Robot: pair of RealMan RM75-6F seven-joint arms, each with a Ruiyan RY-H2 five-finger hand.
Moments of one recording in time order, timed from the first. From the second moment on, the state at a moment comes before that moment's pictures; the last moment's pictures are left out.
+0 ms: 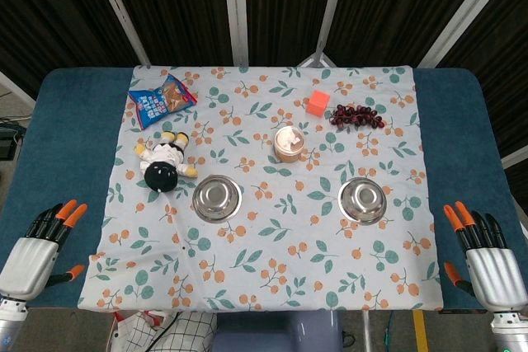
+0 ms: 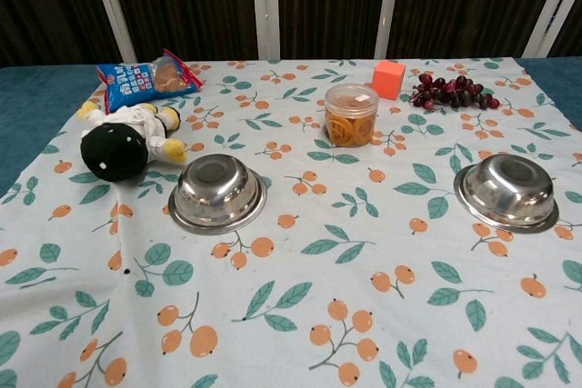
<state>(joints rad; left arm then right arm) -0.06 -1.19 0.06 -1.54 1.68 1.51 0.08 0.01 -1.10 0.00 -1.62 -1.61 1.53 -0.17</state>
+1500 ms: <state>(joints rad) -0.57 -1.48 -0.23 -1.61 1.27 0.88 0.50 0.07 -1.12 0.06 -1.59 -1.51 1.44 -0.12</state>
